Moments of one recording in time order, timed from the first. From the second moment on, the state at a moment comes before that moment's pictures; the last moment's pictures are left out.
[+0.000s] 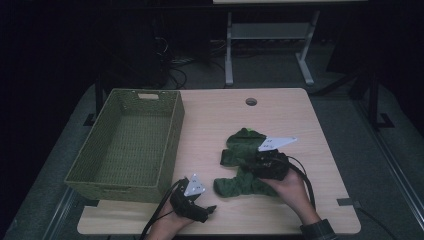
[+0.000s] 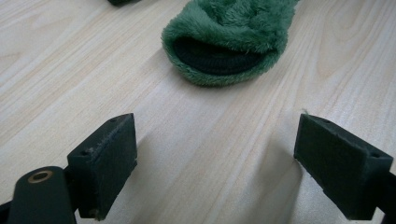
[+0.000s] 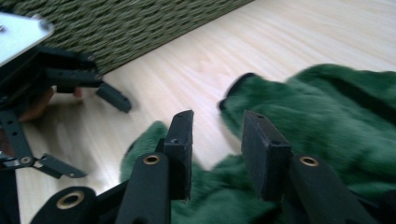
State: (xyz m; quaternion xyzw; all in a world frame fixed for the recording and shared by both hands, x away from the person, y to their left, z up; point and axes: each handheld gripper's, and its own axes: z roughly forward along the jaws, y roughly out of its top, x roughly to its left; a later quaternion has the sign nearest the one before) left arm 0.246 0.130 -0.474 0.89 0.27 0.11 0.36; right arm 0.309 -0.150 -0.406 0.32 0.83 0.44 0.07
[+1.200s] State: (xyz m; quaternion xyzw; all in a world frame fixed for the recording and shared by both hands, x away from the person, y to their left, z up) left arm 0.249 0.135 -0.477 0.89 0.24 0.10 0.37; right arm 0.272 -0.061 -0.466 0.25 0.90 0.36 0.08
